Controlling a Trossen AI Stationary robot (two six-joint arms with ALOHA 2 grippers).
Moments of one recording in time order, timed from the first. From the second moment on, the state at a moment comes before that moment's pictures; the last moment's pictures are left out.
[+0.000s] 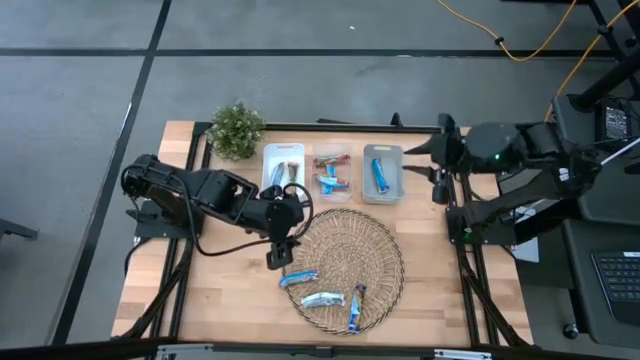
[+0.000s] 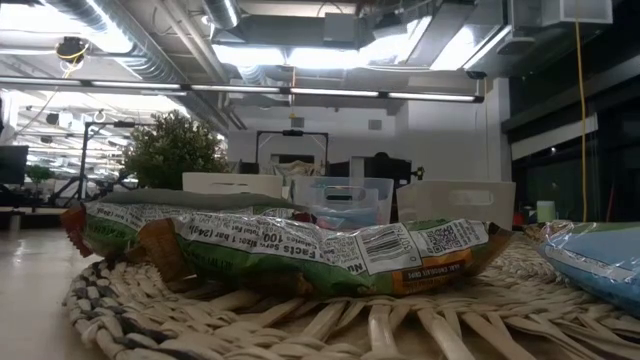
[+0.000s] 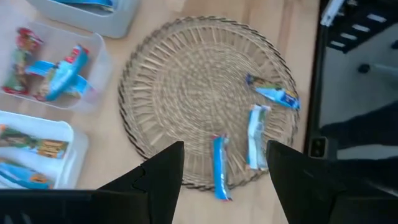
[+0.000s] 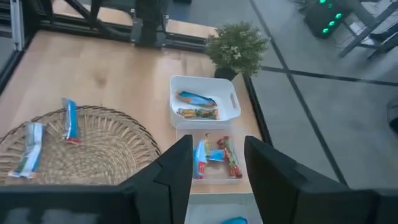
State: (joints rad) left arm -0.35 1.65 1.94 -1.26 -0.19 -0.59; right arm 0.14 1.14 1.69 -1.13 0.35 -0.07
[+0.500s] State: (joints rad) left arm -0.36 1.80 1.94 -1.36 -0.21 -0.65; right arm 0.30 0.96 1.10 -0.61 0.33 -0.06
